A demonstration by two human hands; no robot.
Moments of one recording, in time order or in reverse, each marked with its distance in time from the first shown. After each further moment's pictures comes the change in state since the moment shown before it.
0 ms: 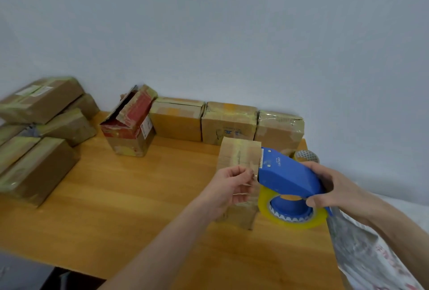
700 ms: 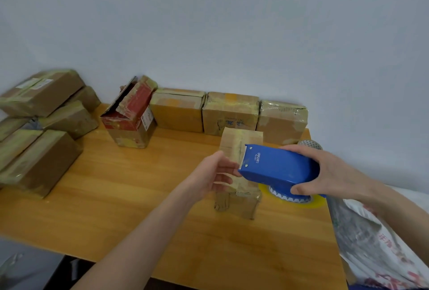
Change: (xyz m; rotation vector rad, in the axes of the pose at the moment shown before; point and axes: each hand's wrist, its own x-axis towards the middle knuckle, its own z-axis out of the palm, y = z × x) left_hand 0.006 0.009 -0.023 0.158 0.184 -0.146; right_hand 0.010 -0.025 0.010 -0.439 0.027 -0.090
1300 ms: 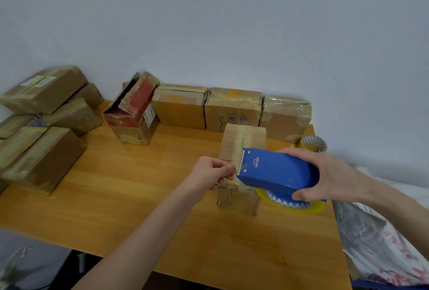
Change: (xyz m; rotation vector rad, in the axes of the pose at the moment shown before) left_hand -0.002 -0.014 -0.011 0.213 0.137 0.077; right_hand -0.001 -0.005 0.006 -0.106 -0.081 -0.046
